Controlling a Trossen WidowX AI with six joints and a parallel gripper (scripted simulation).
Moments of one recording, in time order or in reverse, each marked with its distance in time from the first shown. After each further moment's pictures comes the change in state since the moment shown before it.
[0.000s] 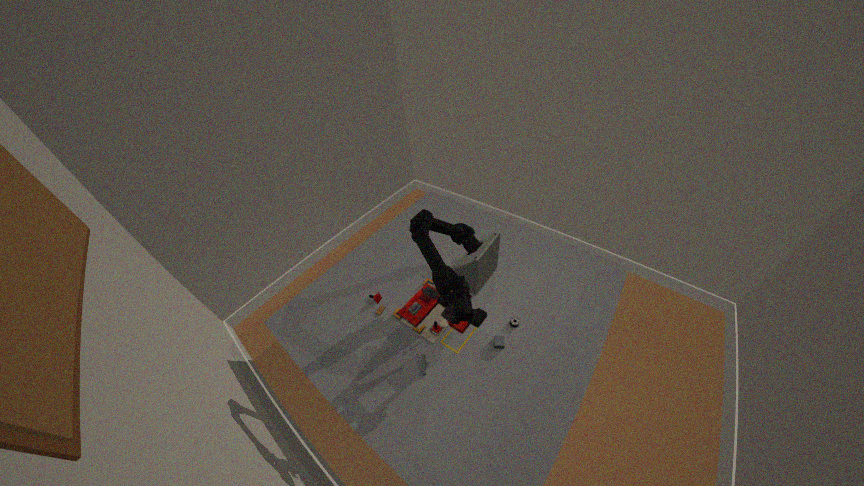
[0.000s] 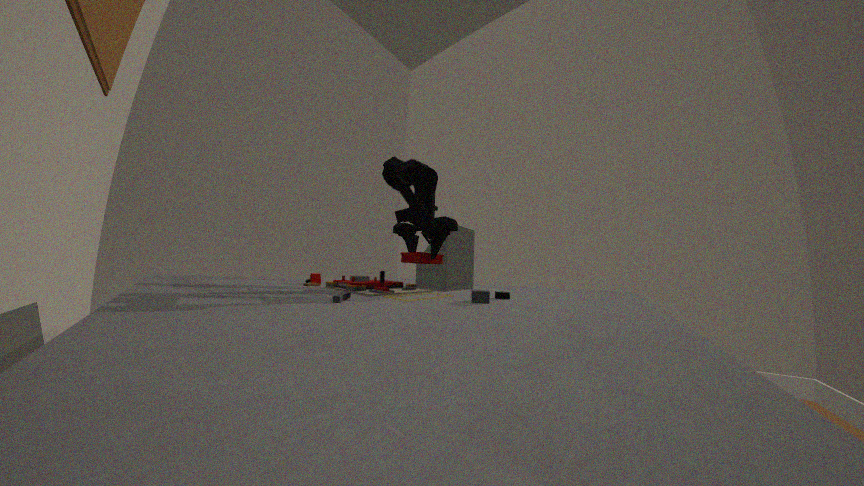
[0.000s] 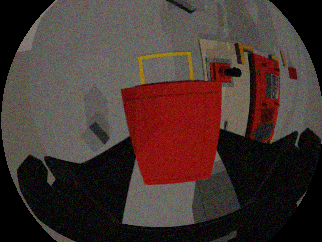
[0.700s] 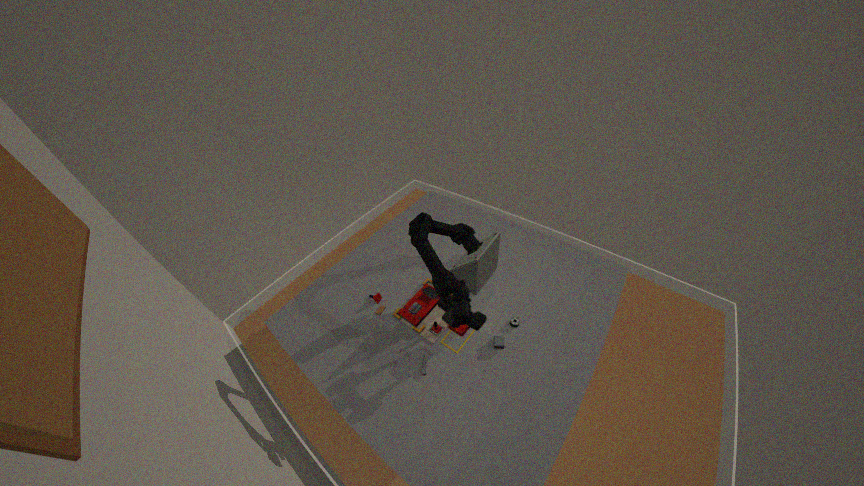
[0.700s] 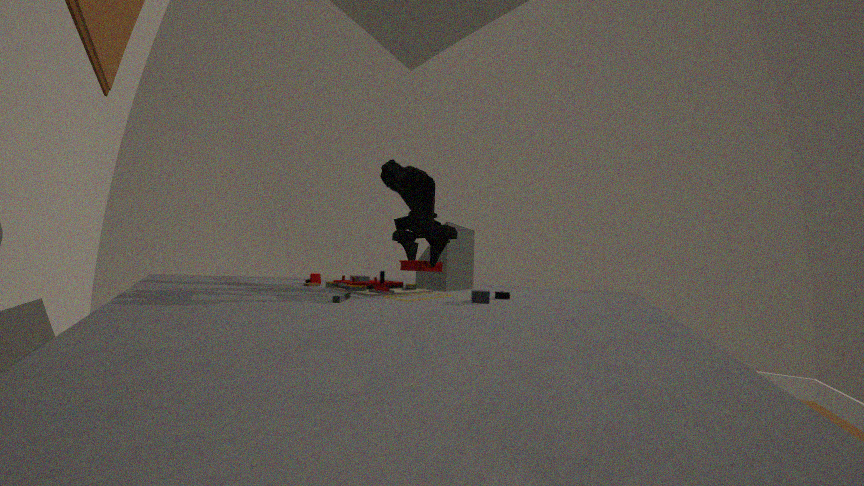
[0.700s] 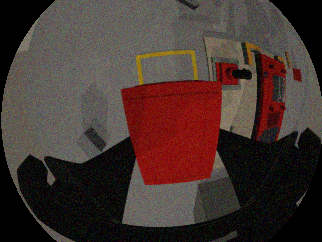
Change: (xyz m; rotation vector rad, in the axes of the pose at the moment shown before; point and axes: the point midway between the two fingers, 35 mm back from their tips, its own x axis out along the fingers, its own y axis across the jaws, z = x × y) arm 0.021 0.000 0.002 0.002 -0.002 0.001
